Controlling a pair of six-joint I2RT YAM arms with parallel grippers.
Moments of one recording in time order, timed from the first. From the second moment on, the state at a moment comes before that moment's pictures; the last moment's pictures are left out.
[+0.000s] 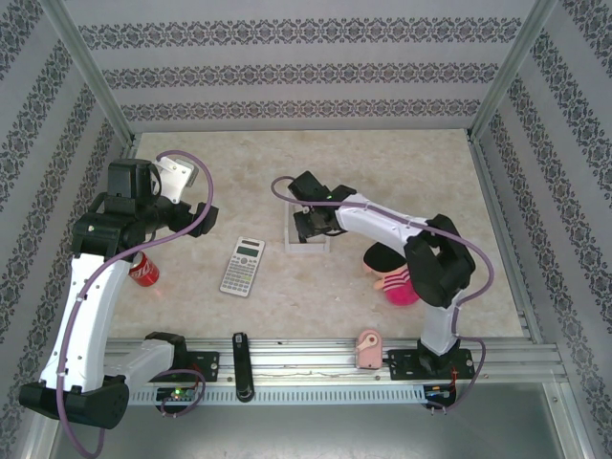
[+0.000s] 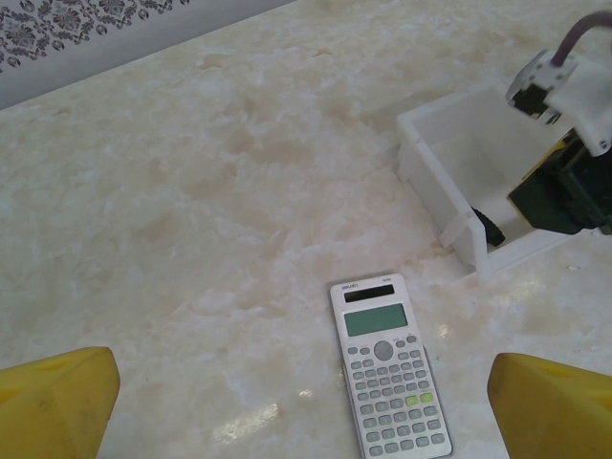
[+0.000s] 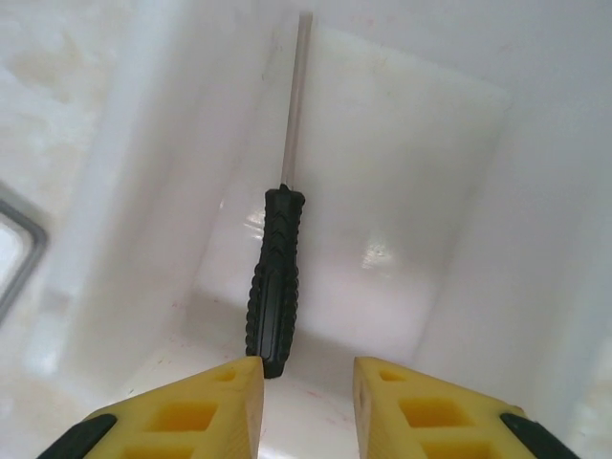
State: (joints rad) left arm -0.09 1.04 1.35 -1.04 0.18 0.23; right arm 0.71 1.87 1.43 -0.69 0.09 0.39
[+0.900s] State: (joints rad) left arm -0.09 1.07 1.23 -0.97 0.21 0.18; right arm 0.76 0.73 0.76 -0.59 0.33 0.43
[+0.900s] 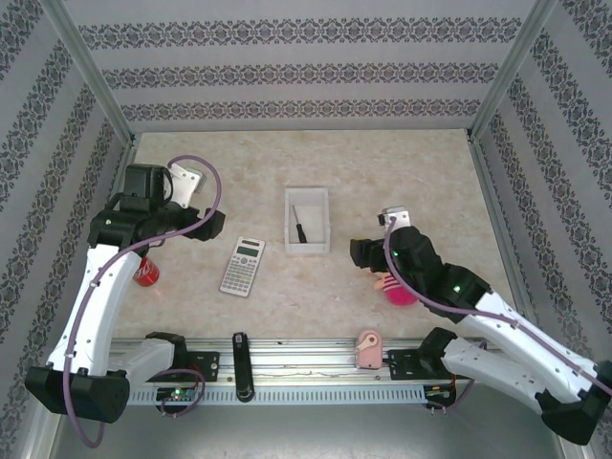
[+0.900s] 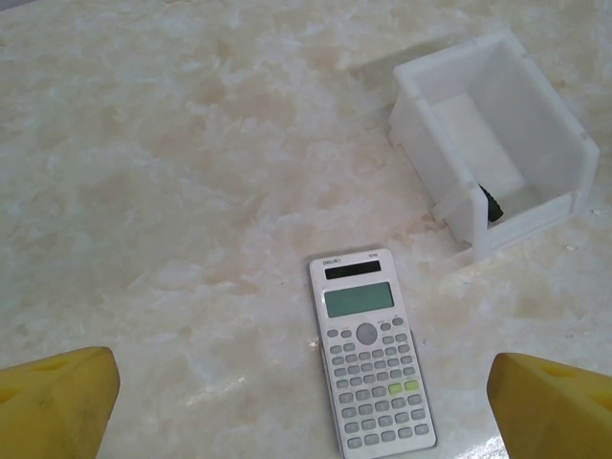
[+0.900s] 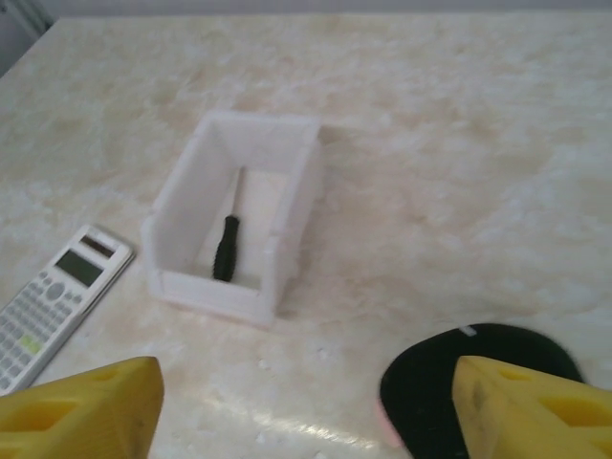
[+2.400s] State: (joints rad) left arm -0.08 1.54 0.32 0.81 -0.16 0.07; right arm -0.01 1.29 0.32 0.61 0.27 0.06
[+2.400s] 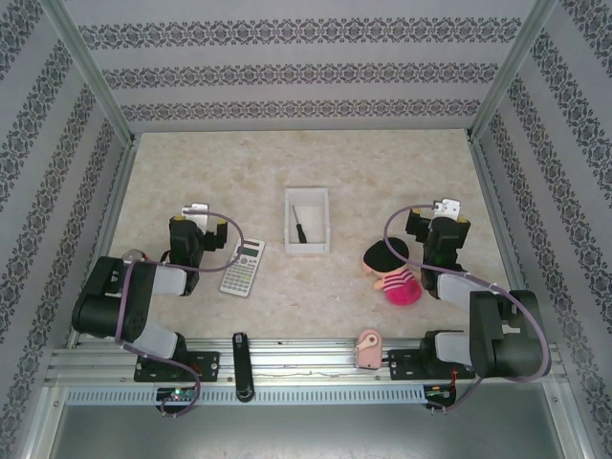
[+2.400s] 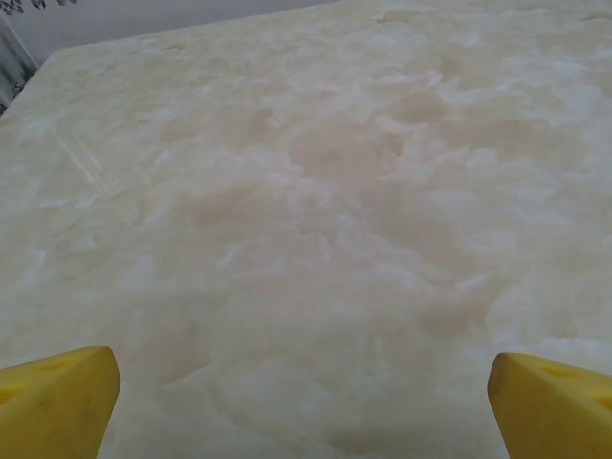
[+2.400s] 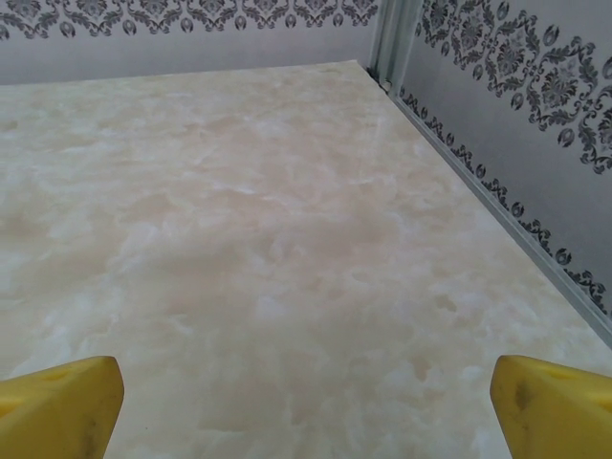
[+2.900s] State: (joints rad) left arm -0.08 1.61 0.27 1.04 -0.20 0.07; right arm 0.04 1.52 0.32 0.81 0.15 0.05
